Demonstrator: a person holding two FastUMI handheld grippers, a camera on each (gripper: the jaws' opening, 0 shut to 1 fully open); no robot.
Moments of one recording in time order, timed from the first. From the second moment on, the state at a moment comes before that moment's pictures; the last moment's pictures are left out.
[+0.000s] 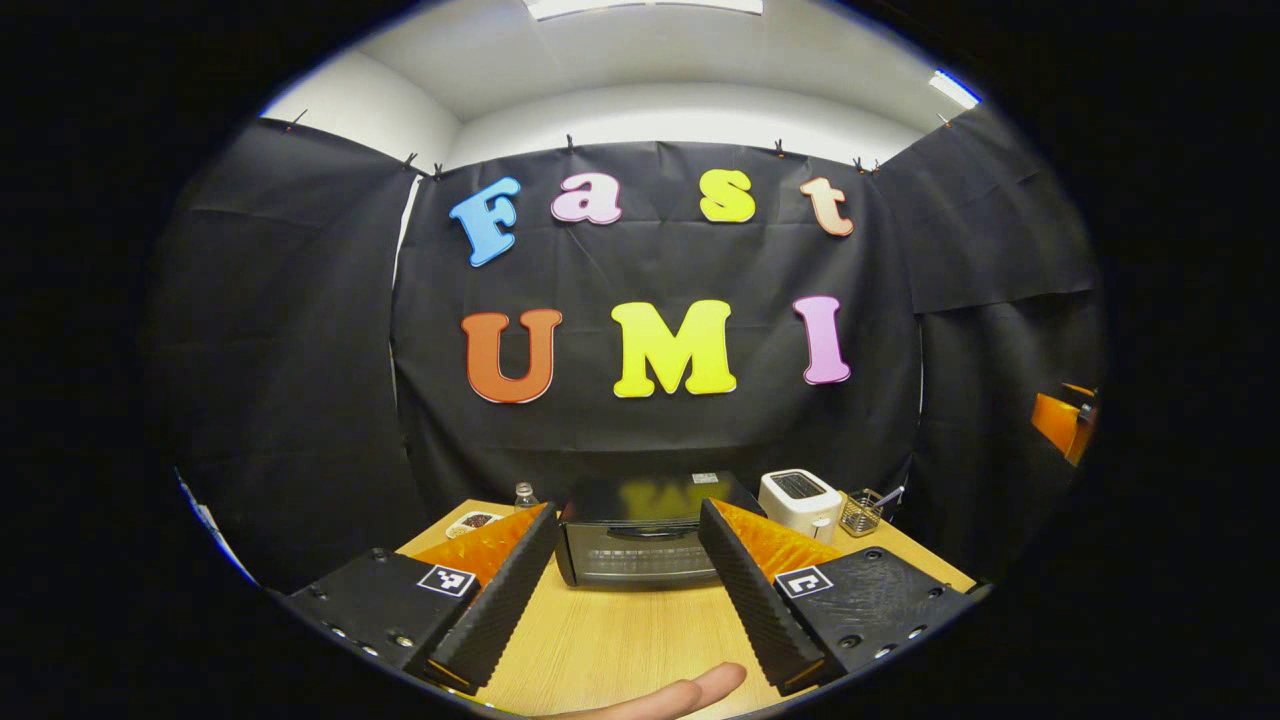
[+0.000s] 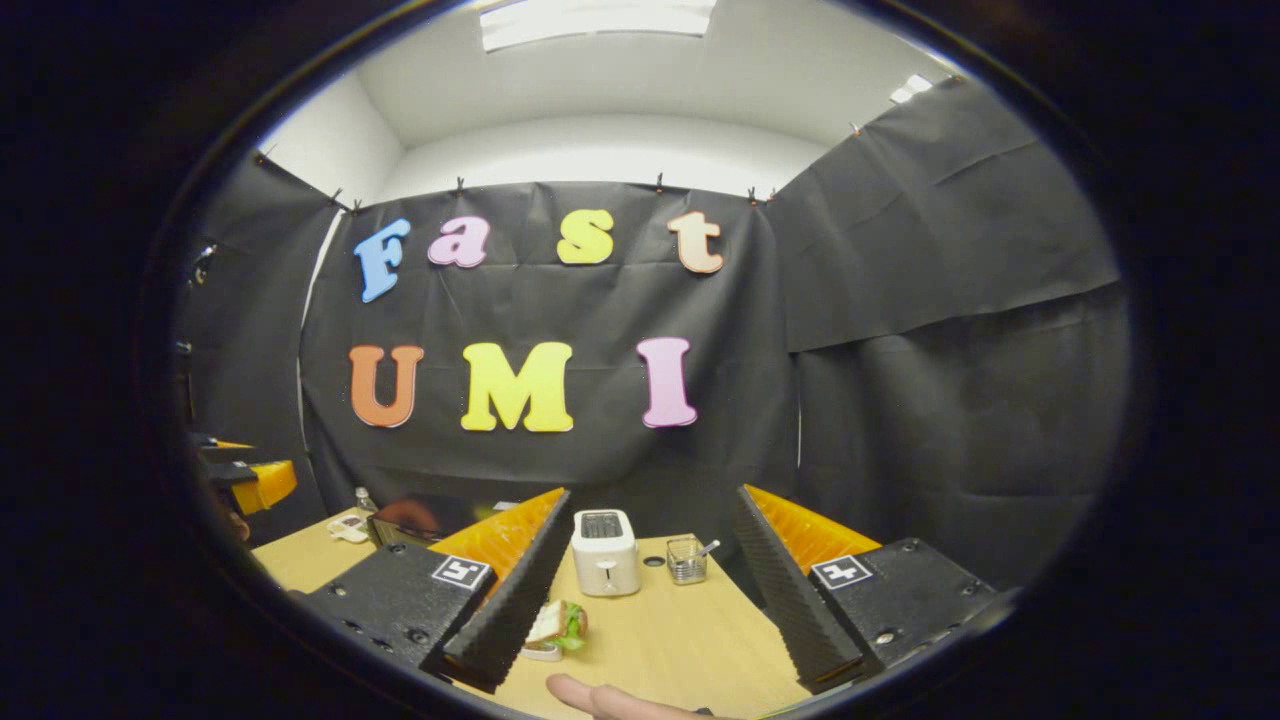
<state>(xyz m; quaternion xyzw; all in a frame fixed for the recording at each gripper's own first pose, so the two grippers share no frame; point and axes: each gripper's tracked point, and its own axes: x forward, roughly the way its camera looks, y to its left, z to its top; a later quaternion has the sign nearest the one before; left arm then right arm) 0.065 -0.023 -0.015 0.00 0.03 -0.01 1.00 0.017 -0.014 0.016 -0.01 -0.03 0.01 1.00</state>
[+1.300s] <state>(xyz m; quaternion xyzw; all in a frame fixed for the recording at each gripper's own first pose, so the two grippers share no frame) 0.304 -0.060 -0.173 0.00 0.23 -0.03 0.97 0.099 -0.045 -0.015 0.01 0.00 0.02 1.00</state>
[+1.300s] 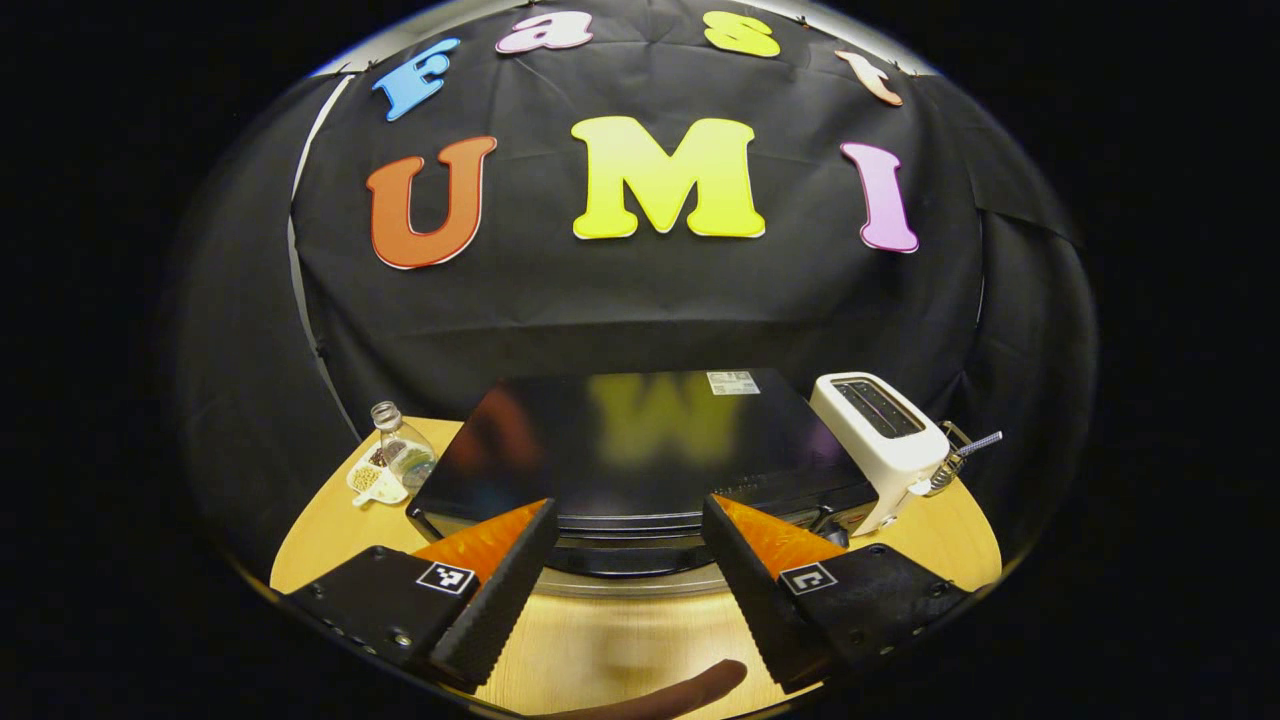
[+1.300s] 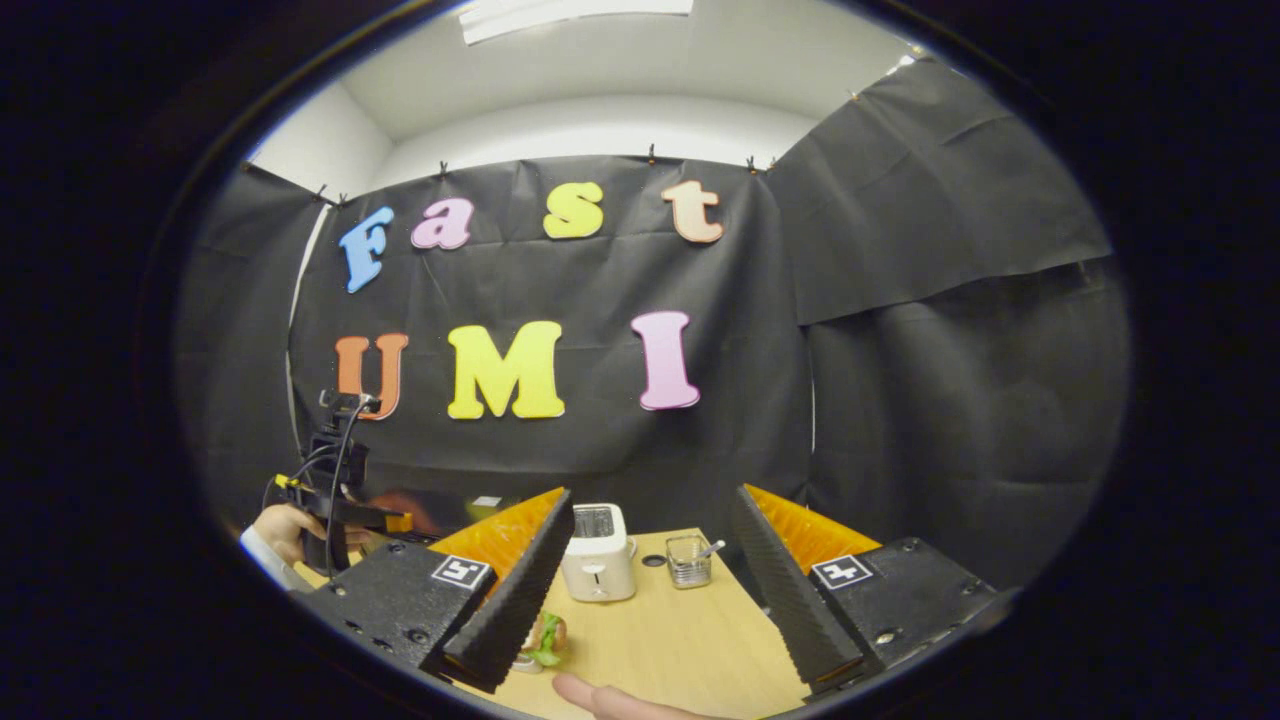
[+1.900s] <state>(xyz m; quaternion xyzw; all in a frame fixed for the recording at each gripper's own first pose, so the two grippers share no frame) 0.296 -0.062 -0.200 0.00 0.29 -0.04 0.96 0.094 -0.047 -0.029 0.01 0.02 0.04 1.00</state>
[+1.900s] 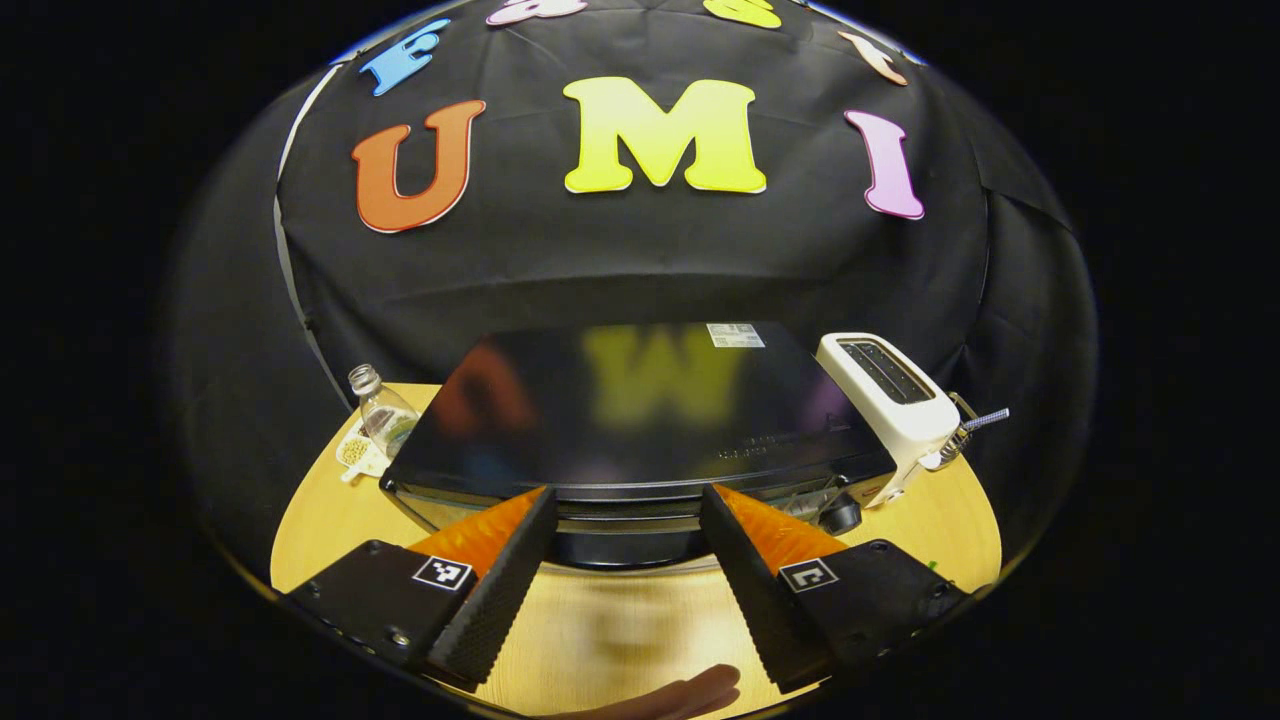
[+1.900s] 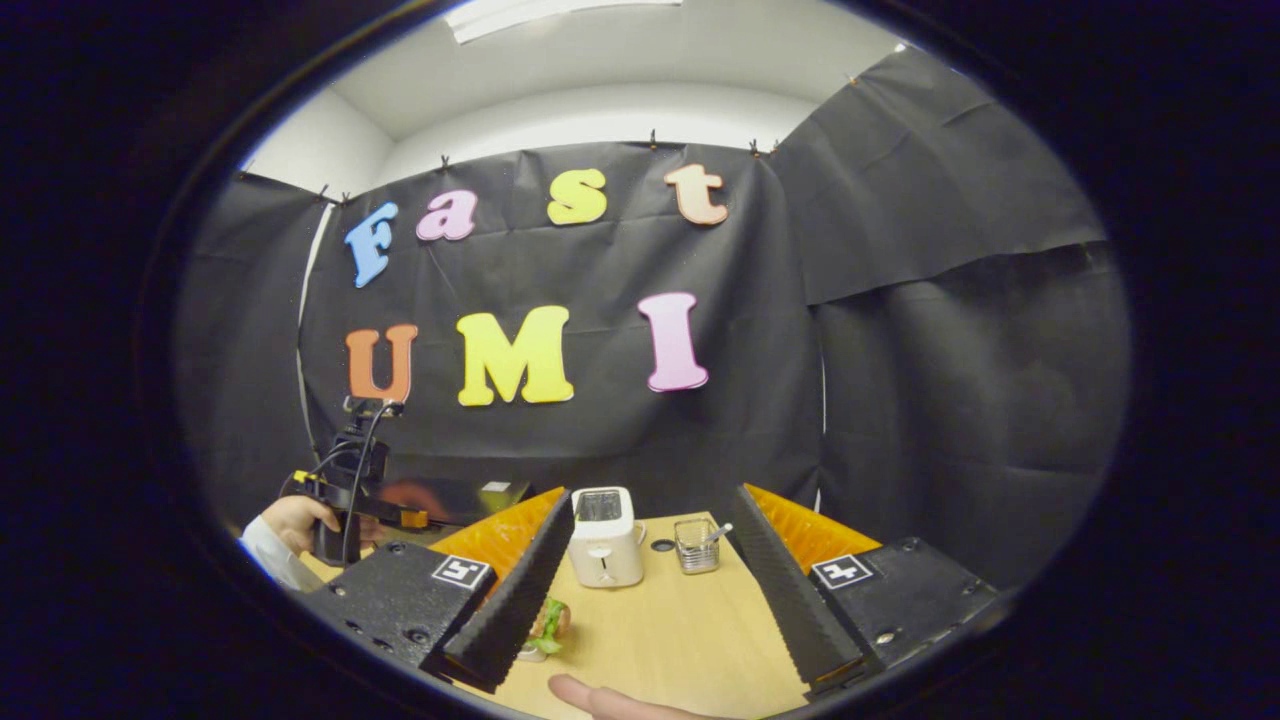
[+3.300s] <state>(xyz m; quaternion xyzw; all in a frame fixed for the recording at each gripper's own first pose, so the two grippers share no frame) 0.158 -0.060 -0.295 0.00 0.28 -0.04 0.96 0.086 -0.018 -0.057 -0.01 0.03 0.05 1.00</state>
